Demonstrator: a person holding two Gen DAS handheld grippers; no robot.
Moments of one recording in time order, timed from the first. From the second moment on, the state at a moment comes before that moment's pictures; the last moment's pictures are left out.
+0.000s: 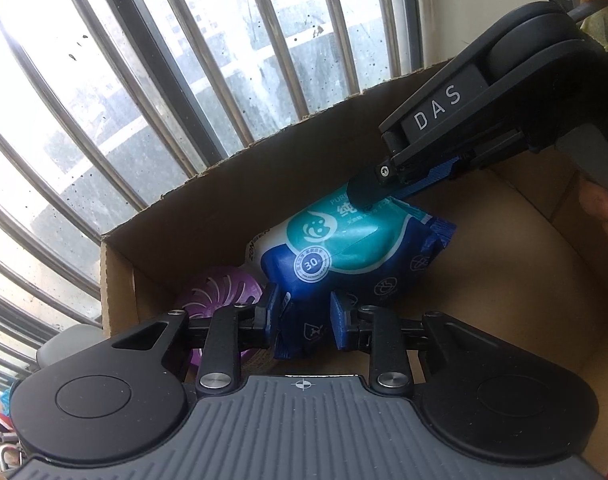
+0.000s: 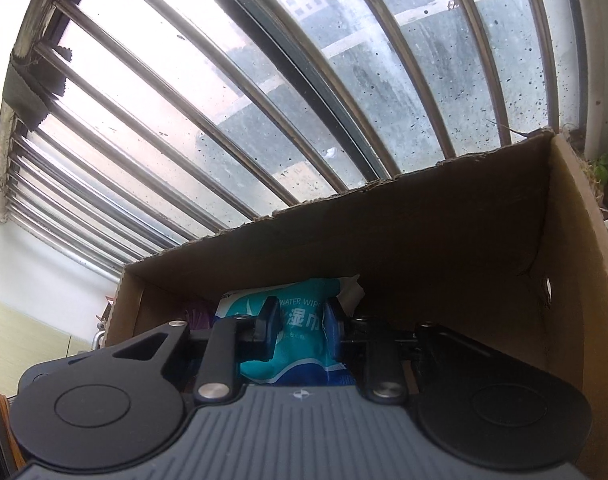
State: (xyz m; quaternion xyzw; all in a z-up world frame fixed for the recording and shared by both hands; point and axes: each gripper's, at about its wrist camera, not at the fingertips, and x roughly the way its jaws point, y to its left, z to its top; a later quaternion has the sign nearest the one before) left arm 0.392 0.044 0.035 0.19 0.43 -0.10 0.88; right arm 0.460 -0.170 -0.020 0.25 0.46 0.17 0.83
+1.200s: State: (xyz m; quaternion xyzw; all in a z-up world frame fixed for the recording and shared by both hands) left arm 0.242 0.048 0.085 0.17 0.31 -0.06 0.93; right arm 0.376 -0.197 0.036 0.29 0.41 0.19 0.85
